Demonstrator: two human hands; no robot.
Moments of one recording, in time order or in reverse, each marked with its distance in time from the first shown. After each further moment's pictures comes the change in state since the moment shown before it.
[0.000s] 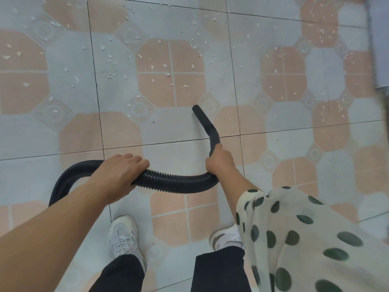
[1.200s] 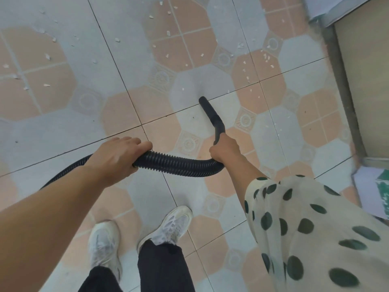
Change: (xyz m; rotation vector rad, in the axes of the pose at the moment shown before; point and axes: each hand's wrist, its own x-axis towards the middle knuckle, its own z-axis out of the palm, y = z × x) left_hand 0.309 0.307 0.011 0.044 -0.005 0.226; right_hand 0.158 0.370 -0.163 0.204 -0.029 0.189
